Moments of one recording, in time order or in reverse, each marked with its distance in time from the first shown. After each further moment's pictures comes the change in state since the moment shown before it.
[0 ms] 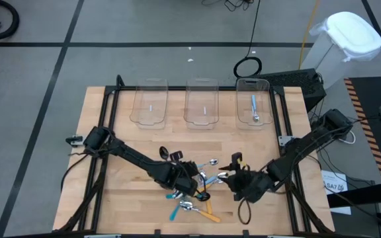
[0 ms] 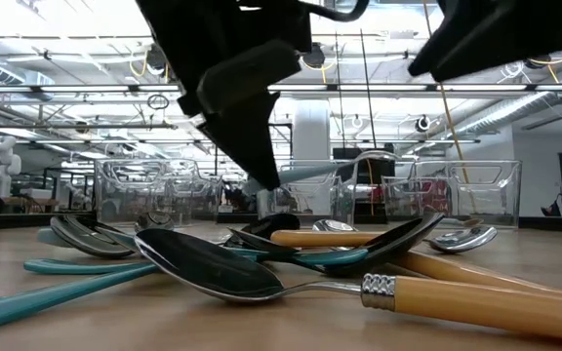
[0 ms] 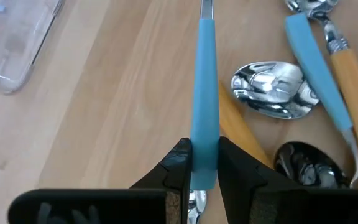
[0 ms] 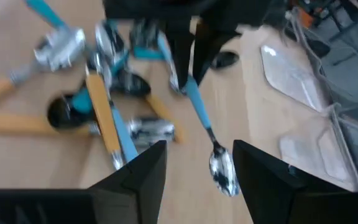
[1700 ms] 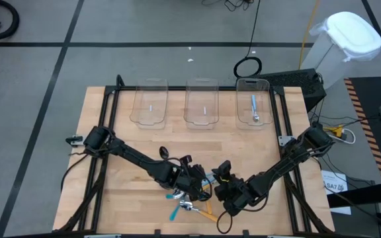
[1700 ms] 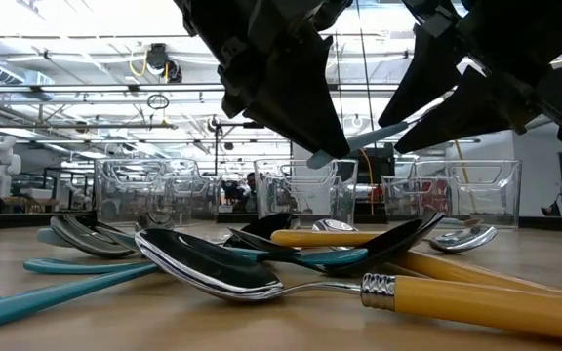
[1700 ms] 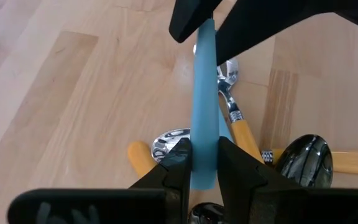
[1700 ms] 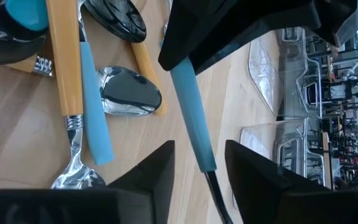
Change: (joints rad) left arm 0.006 -0.001 0.000 0.276 0.106 0.088; right arm -0.007 0.325 0.186 -0.148 0.185 -0.191
